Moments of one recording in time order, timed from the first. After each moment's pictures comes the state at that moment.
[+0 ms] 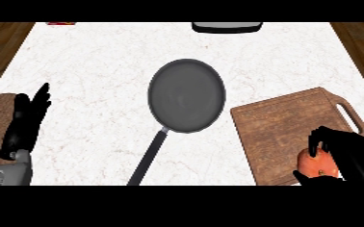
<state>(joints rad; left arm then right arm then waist) -0.10 0.33 0.18 -1.35 -0.12 0.04 0.26 0.19 -0.32 -0.02 -1.88 1.05 0.25 0.04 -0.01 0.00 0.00</state>
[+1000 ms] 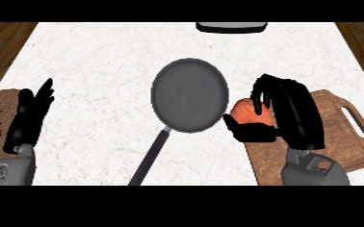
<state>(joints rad) -0.14 0.32 0.18 -1.32 -0.14 0.03 0.25 -0.23 -0.03 0.14 -1.85 1.01 0.14 0.29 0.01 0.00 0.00</state>
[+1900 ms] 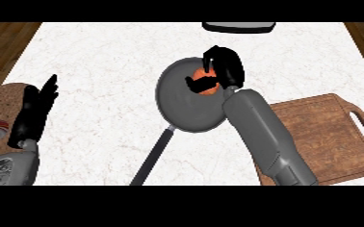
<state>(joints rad) -0.17 0.31 0.18 -1.29 -0.15 0.01 0.22 -0.80 0.00 0.17 -0.79 0.71 -0.33 0.19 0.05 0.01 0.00</state>
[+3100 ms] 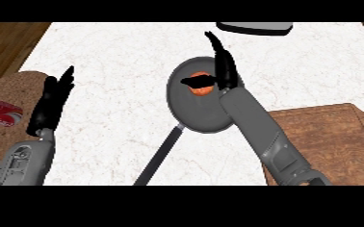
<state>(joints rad) -0.25 0.27 0.14 -1.26 -0.18 0.01 0.23 -0.92 0.00 0.25 -0.46 0.02 -0.60 -0.23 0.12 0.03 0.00</state>
